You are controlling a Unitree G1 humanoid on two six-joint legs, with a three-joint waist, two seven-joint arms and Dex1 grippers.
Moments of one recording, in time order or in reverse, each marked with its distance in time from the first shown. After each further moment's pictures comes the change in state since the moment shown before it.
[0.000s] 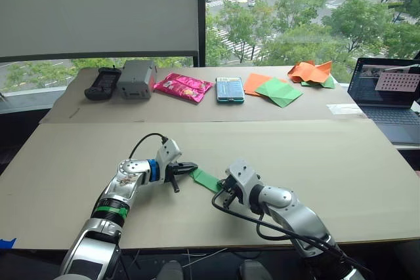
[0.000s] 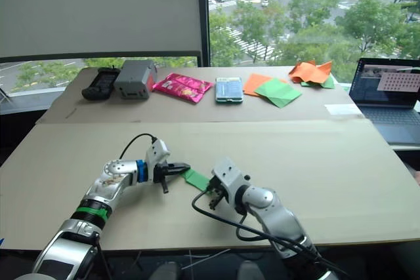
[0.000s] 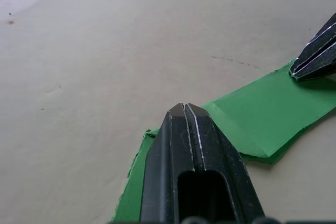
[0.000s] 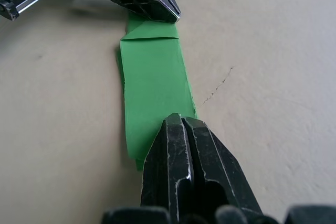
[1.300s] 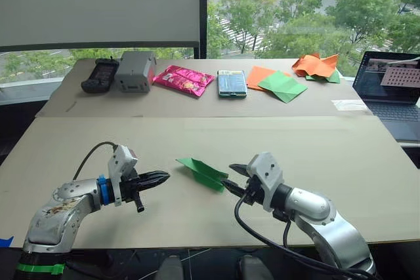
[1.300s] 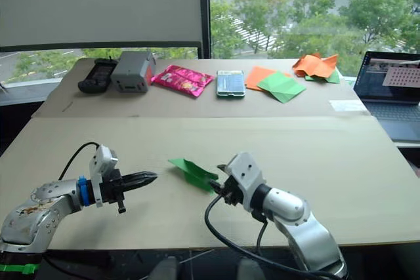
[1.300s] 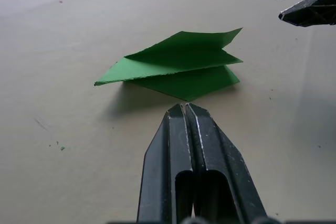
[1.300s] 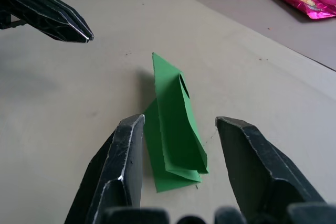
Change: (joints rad) left arm 0.503 0.267 0.330 -0.860 -0.412 0.515 0.072; right arm 0.191 -0.126 -0.152 -0.371 0.118 -0.112 0.074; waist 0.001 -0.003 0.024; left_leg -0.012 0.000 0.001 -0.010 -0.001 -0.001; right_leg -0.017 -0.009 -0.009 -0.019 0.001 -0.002
